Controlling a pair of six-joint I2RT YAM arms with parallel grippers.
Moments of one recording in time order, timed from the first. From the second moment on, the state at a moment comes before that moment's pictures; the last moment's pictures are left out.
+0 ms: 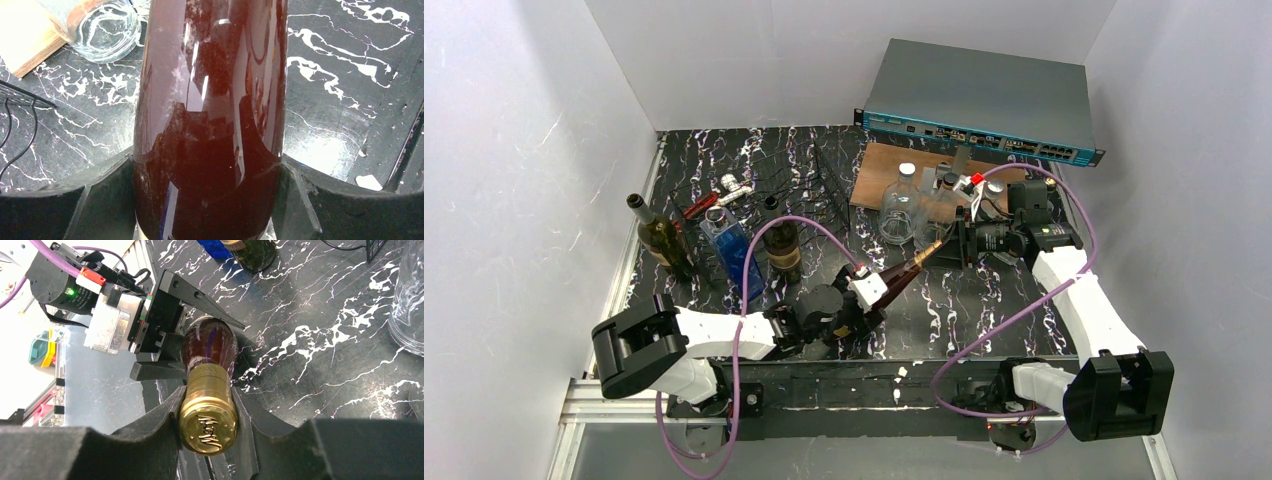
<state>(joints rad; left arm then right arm) -1.15 1.37 0.48 0.54 -0.20 0.10 0.14 1.15 0.93 -0.63 -1.18 -0.20</state>
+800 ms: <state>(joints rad) -1.15 1.39 0.49 0.56 -0.18 0.08 0.14 1.13 0.96 -0.67 -1.16 -0.23</state>
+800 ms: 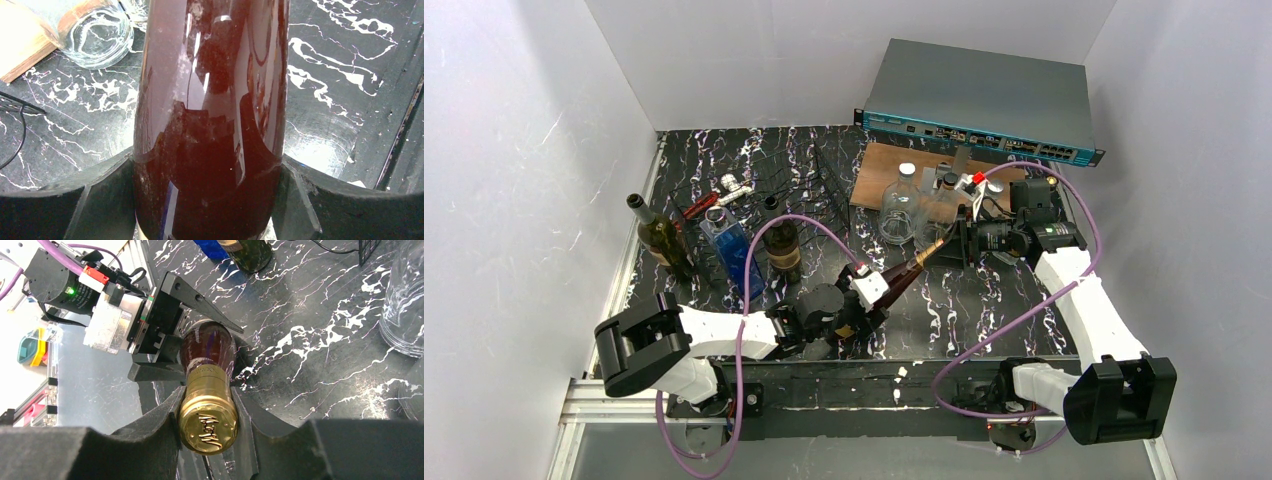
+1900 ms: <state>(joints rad) -1.15 1.42 0.58 0.61 -0.15 0.01 0.15 1.13 1.06 -0.77 -1.12 -0.32</state>
